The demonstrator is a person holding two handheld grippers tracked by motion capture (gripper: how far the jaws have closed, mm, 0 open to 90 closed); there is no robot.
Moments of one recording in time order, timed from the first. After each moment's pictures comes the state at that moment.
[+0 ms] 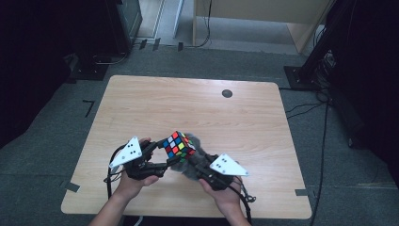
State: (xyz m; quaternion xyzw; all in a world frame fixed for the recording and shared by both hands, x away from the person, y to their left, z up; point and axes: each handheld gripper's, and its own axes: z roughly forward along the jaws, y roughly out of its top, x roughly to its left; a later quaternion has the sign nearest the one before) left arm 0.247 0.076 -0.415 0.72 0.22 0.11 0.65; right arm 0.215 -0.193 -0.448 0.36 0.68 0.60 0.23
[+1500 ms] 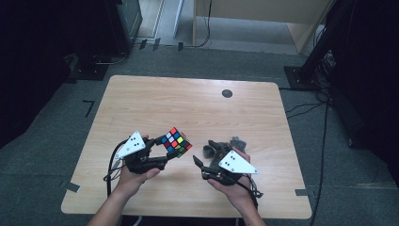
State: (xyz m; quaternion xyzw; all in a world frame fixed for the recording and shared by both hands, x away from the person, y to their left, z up) left arm 0.262 0.073 -0.420 0.74 0.28 0.10 0.61; right arm 0.222 -0.208 -0.447 0.29 0.70 0.59 0.27
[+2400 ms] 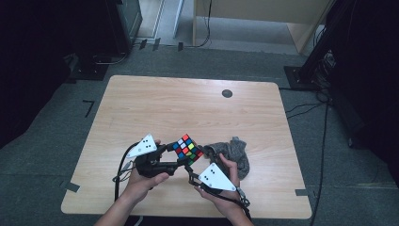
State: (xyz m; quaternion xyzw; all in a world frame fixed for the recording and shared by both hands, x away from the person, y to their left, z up) left arm 0.257 0.049 -0.423 0.75 0.28 0.03 0.60; right arm 0.202 -0.169 -0.454 0.25 0.72 0.53 0.38
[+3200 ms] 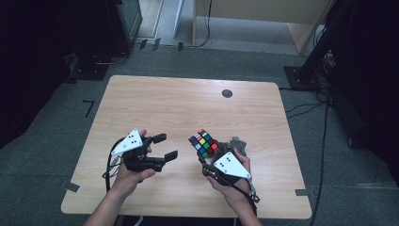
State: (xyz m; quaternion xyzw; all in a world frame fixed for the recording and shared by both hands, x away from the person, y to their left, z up) left arm 0.267 0.078 -0.419 0.75 0.26 0.09 0.60; right arm 0.220 -0.206 -0.449 0.34 0.71 0.52 0.35
